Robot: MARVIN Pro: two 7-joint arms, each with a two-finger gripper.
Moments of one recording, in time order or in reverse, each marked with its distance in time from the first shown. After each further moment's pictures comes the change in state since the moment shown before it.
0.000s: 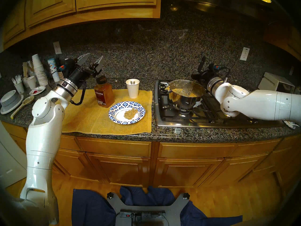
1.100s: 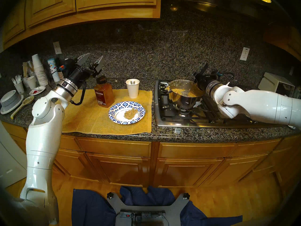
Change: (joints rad) left arm 0.000 0.000 0.000 0.000 -0.001 0.000 0.001; right arm -0.081 0.044 0.110 -0.054 0.499 -0.030 0.153
